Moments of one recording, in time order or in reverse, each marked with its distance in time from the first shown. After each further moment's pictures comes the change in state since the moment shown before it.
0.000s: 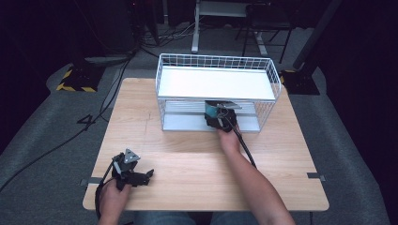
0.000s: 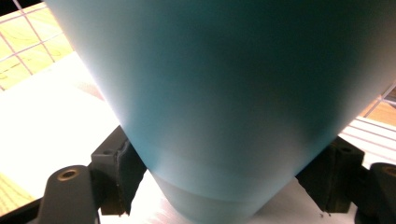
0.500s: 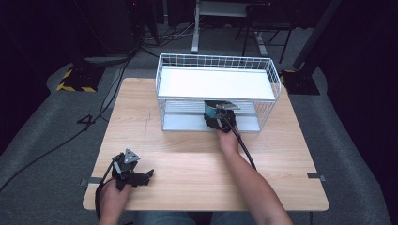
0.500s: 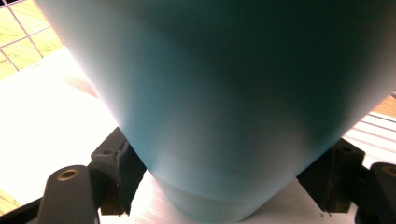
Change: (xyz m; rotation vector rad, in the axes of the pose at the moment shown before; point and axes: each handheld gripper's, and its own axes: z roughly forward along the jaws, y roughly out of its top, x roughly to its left) left arm 0.000 0.000 0.000 0.000 0.000 0.000; right arm 0.002 -0.003 0.005 0.005 -0.012 0.001
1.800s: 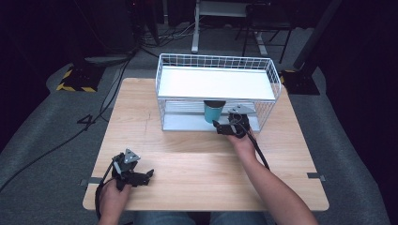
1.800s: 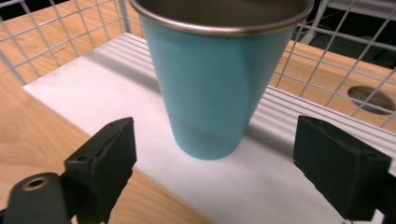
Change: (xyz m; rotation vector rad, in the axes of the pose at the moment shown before) left arm 0.000 0.000 0.000 0.000 -0.001 -0.001; right arm -0.012 0.005 -0.071 0.004 0.077 -0.072
